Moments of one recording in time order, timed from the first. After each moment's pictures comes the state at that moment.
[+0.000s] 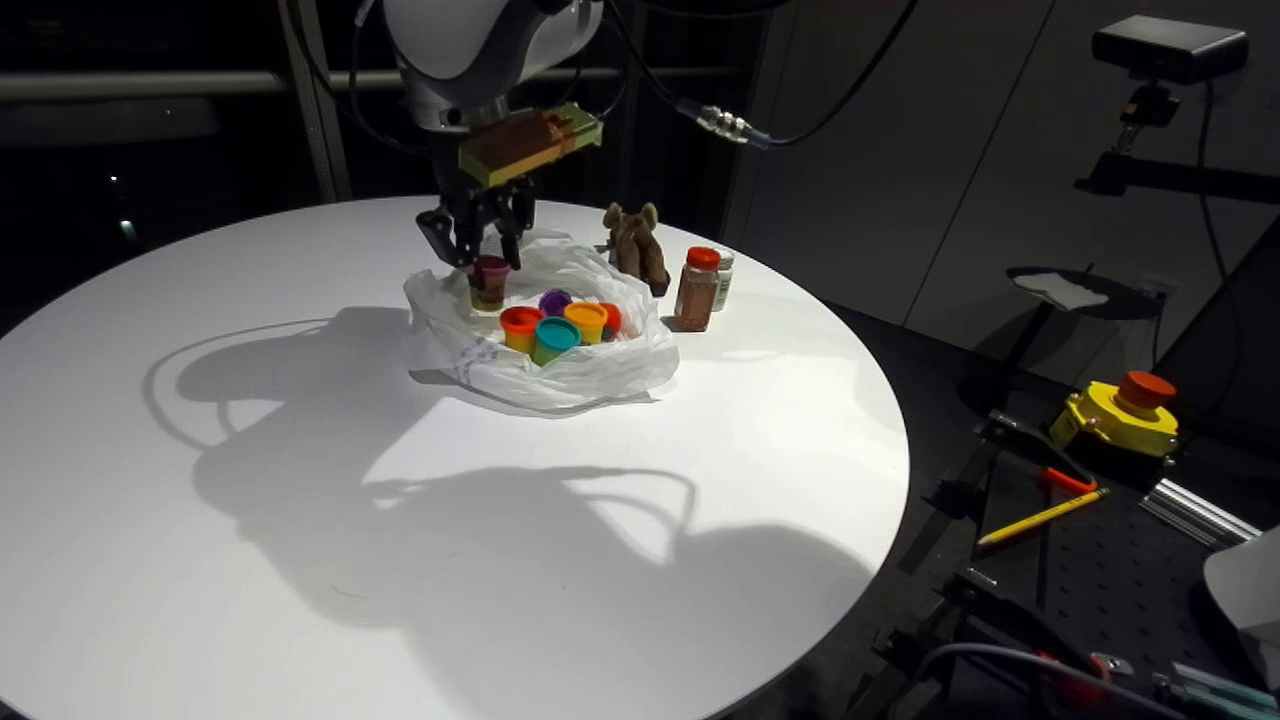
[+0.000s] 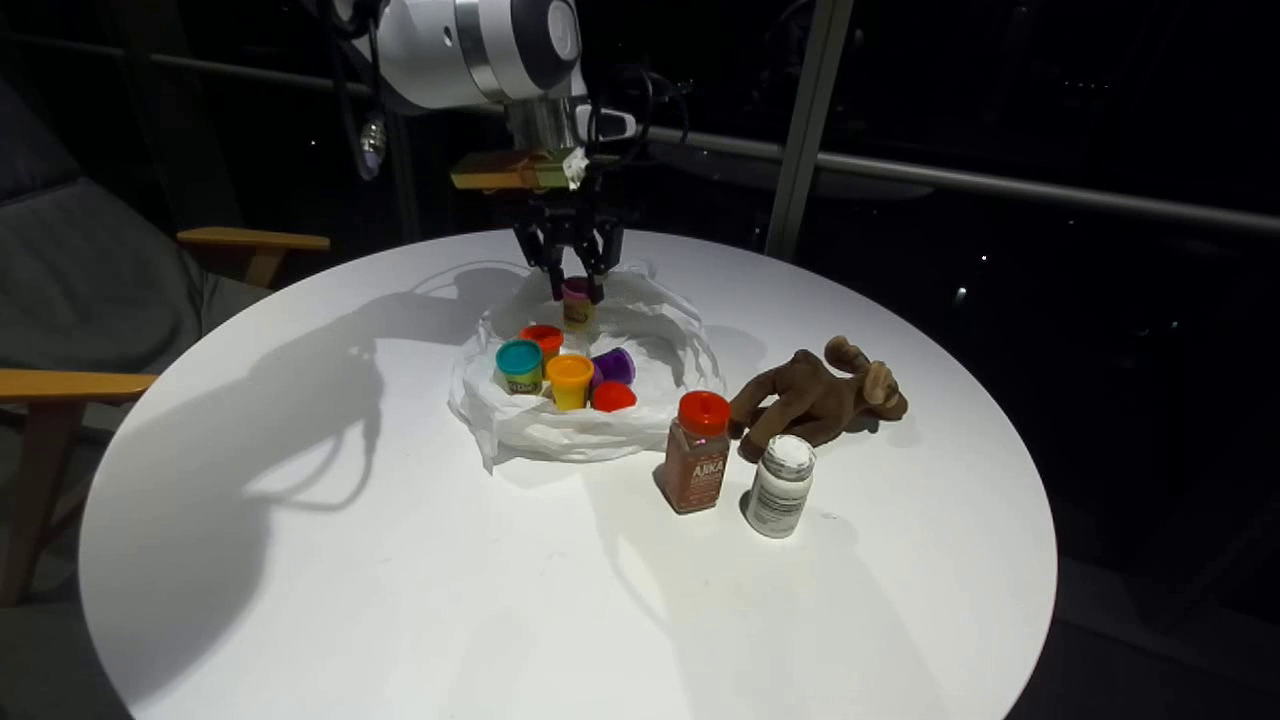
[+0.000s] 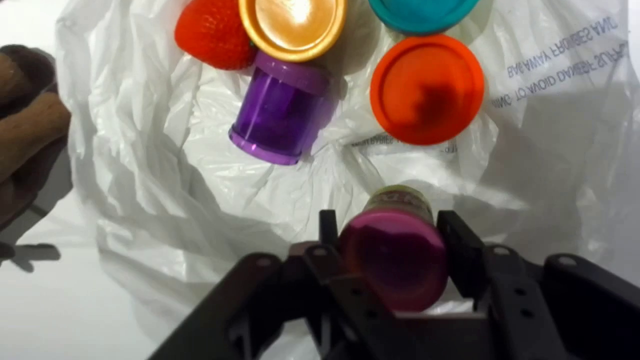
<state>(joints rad) 0.27 0.95 -0.09 -1.21 -0.18 2.15 0.27</state>
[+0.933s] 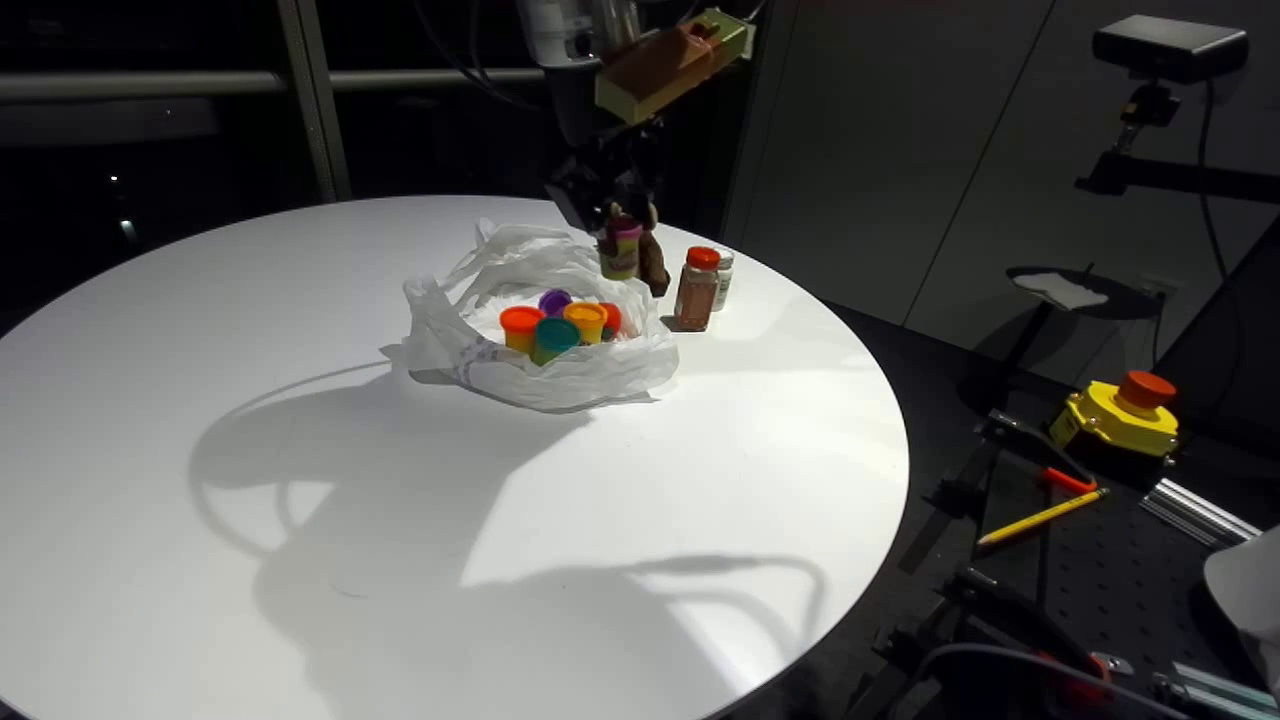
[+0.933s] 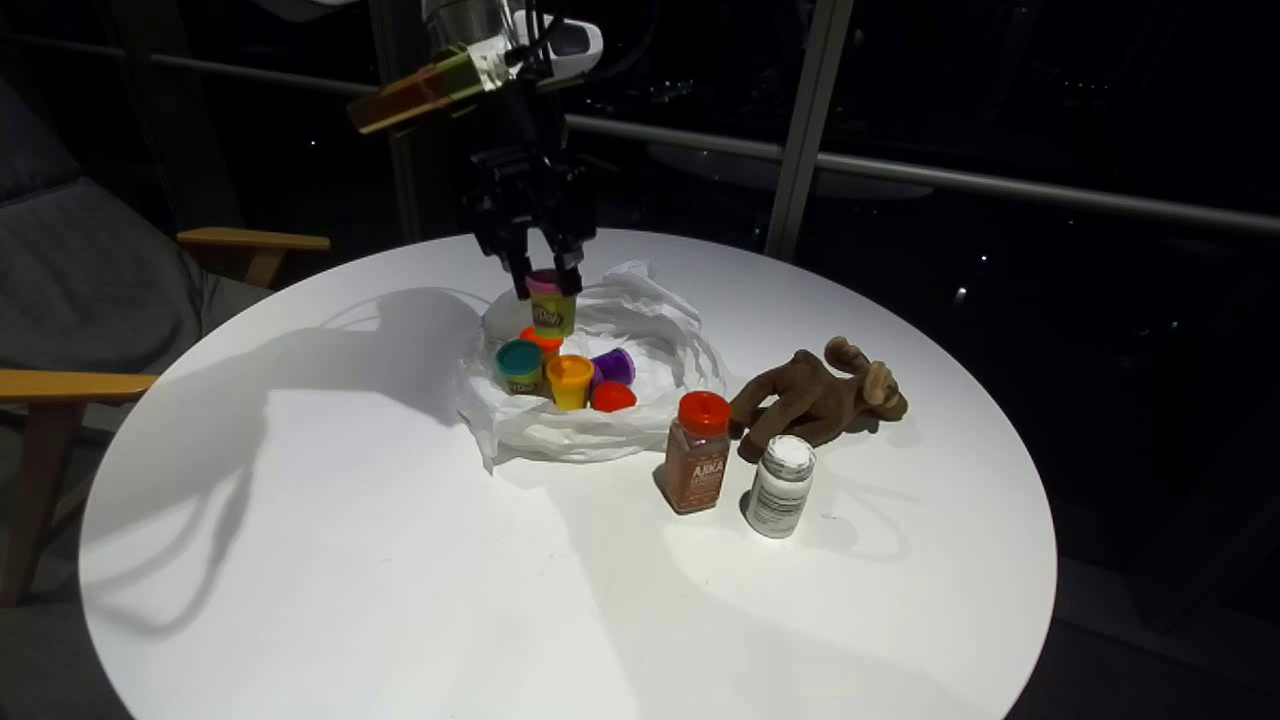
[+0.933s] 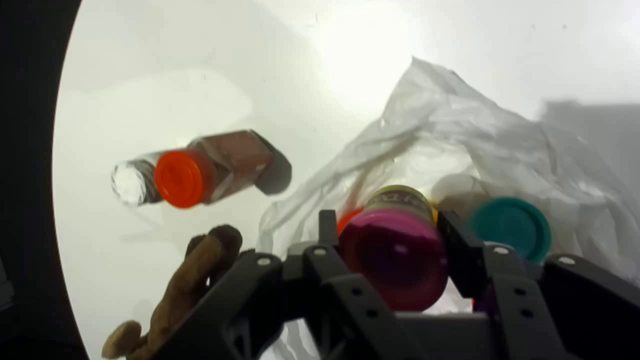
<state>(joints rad) 0.31 0.47 -0.12 -1.84 -0.35 2.13 0.45</state>
